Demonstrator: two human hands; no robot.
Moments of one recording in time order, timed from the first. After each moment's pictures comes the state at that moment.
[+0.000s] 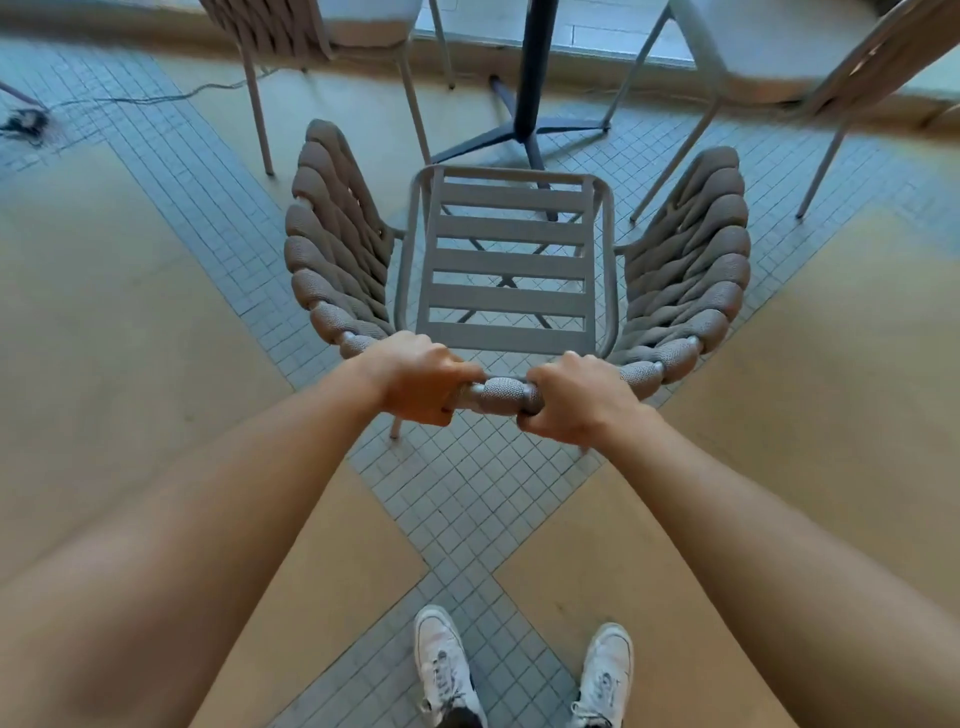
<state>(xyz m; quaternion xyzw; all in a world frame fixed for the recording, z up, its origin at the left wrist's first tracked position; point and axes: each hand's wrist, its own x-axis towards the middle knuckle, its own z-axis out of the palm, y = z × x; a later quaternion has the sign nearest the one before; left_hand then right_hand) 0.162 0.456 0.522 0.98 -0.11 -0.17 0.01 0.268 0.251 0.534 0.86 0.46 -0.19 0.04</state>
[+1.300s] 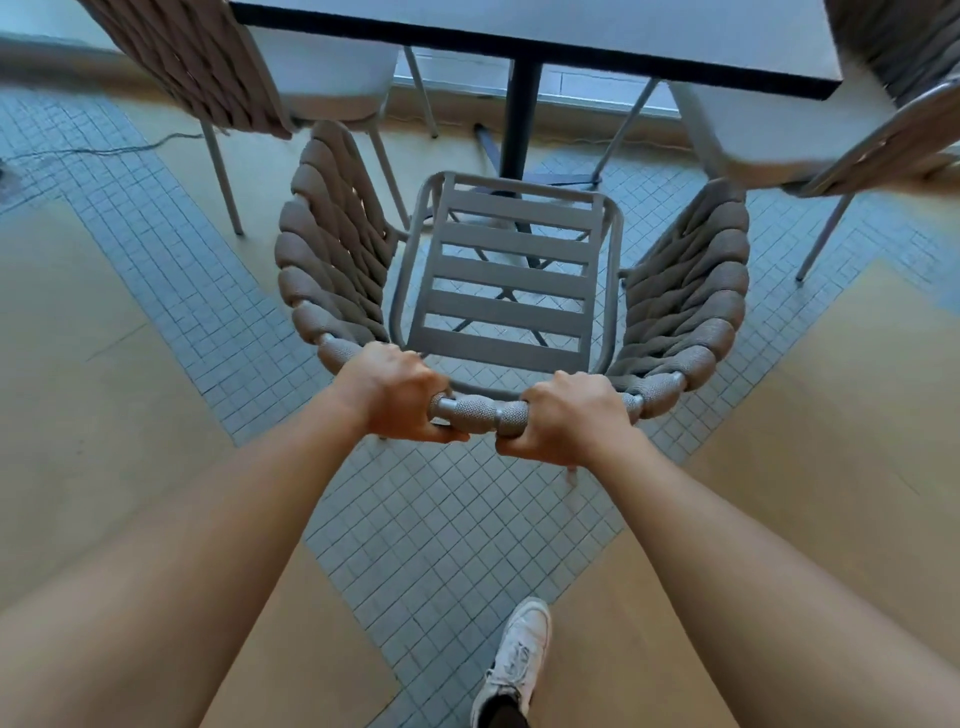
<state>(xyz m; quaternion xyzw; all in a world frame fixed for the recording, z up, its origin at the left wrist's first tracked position) 0.350 0.560 0.518 1.00 -0.02 -0.08 -0.01 0.465 0.355 0.524 0.87 0.47 -0.16 0.08</state>
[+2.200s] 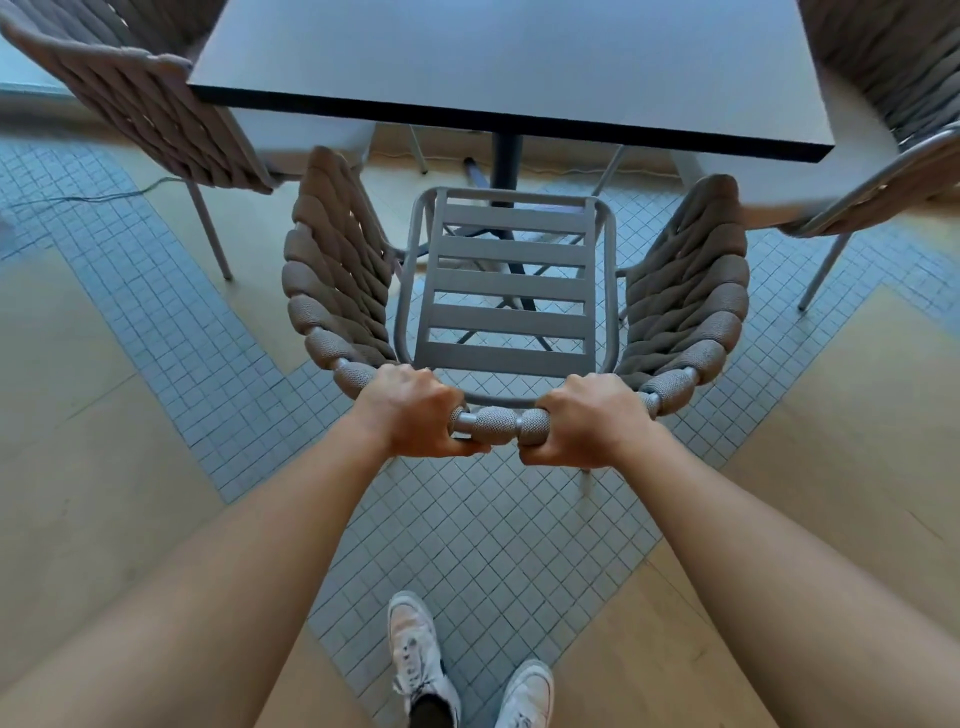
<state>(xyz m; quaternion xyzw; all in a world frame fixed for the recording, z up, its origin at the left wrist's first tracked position) 0.455 0.578 0.511 1.00 0.01 -0.05 -0.01 0.585 0.381 0.530 0.85 0.50 -0.15 0.08</state>
